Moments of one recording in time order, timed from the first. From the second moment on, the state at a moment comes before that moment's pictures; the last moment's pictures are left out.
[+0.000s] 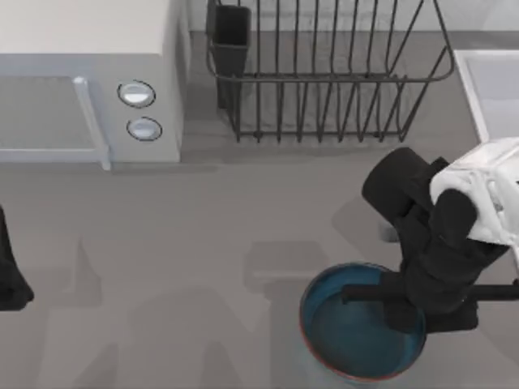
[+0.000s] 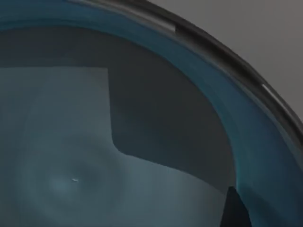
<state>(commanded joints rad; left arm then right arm) 0.00 0.00 0.00 0.00 0.00 0.00 0.63 1.74 0.96 -0.79 0.00 0.64</state>
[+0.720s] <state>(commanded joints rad) 0.00 0.00 0.00 0.00 0.00 0.00 0.63 1.62 1.39 -1.35 0.00 0.64</state>
